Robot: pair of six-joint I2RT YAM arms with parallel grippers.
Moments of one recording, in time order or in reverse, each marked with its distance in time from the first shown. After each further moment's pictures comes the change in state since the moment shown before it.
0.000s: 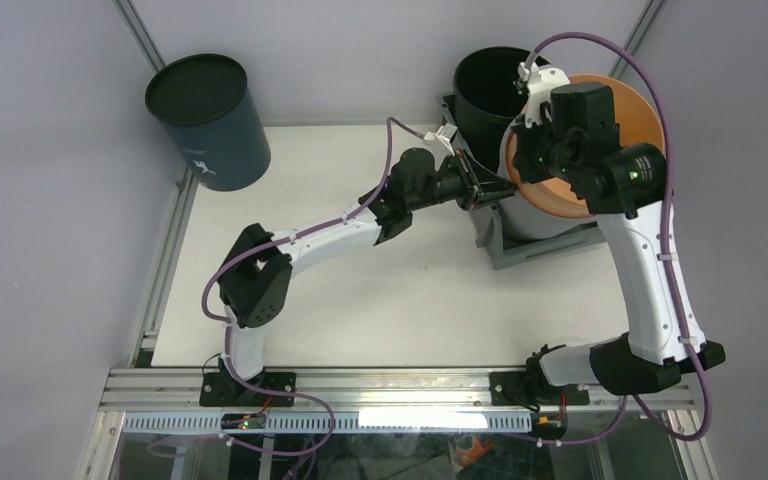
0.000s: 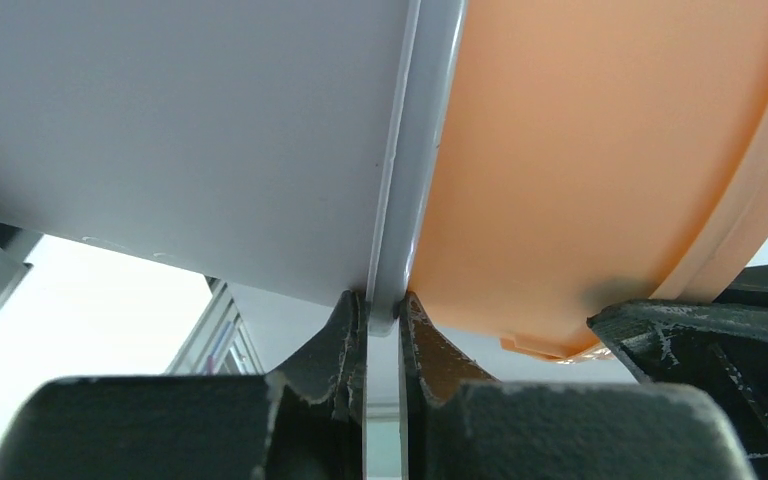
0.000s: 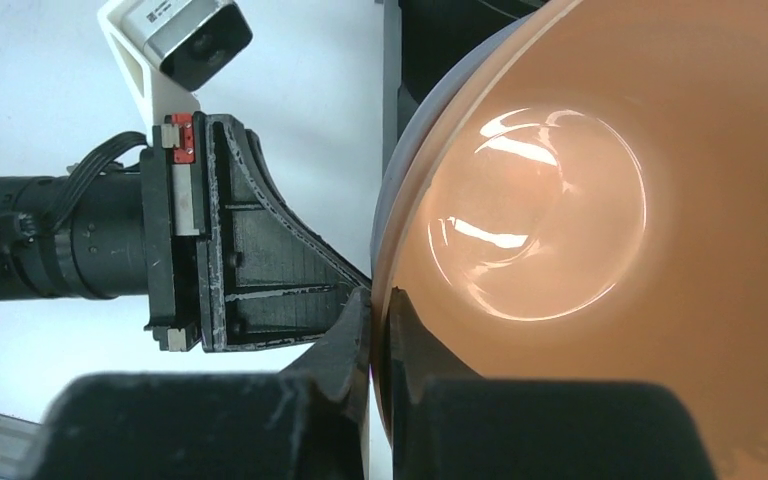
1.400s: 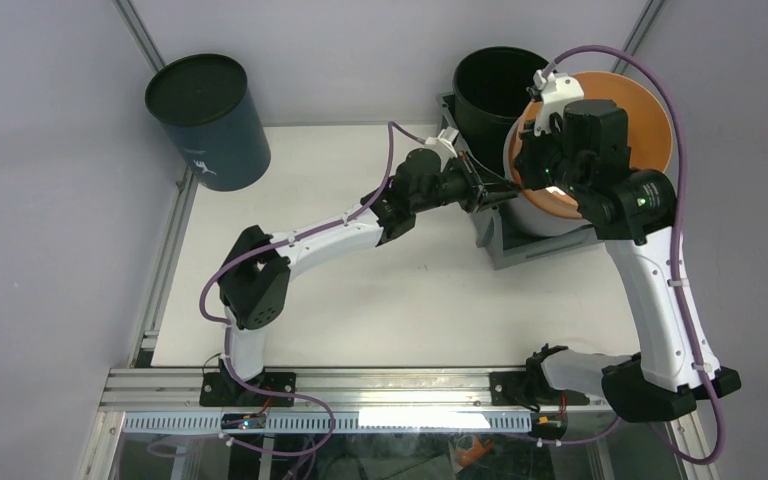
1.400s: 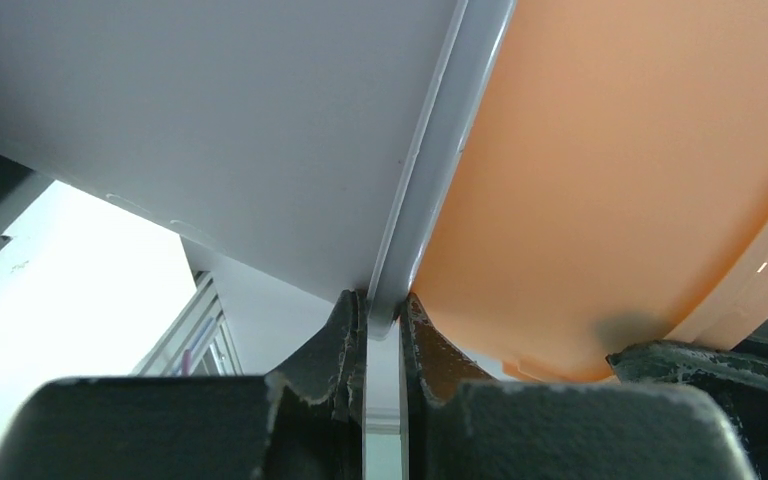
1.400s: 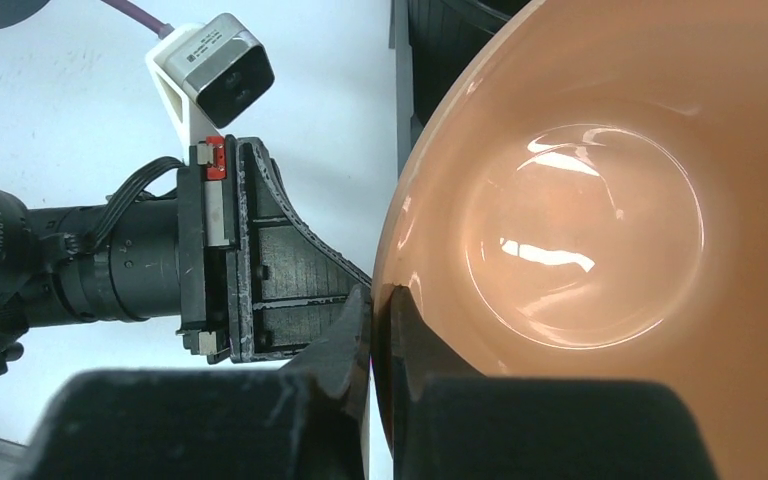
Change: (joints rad) left arm -0.031 -0.021 0.027 -0.096 -0.075 -0.060; right arm 0.015 -0.126 -0.125 0.130 -0.007 0.053
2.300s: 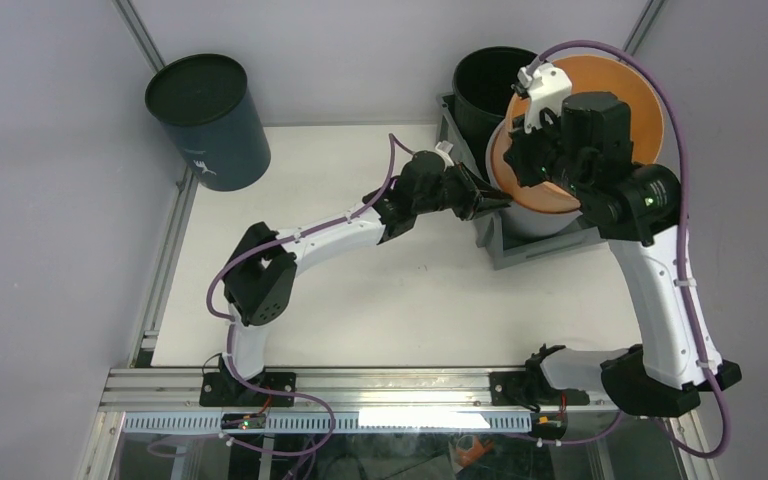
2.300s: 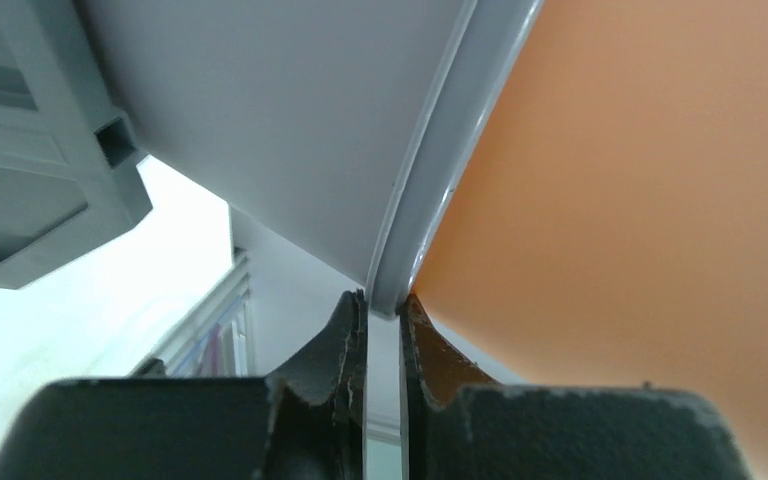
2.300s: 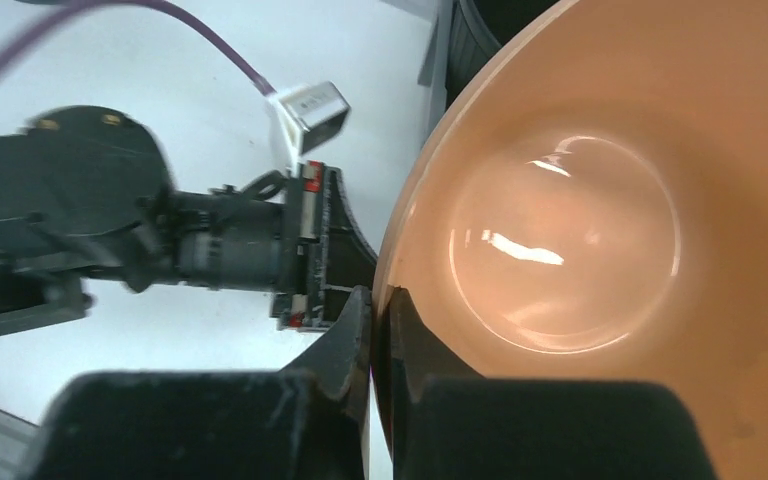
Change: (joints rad) left arm 0.019 0.019 0.007 -0.152 0.003 -0.049; right arm 0.064 0.042 0.087 -0.030 -0.013 -0.104
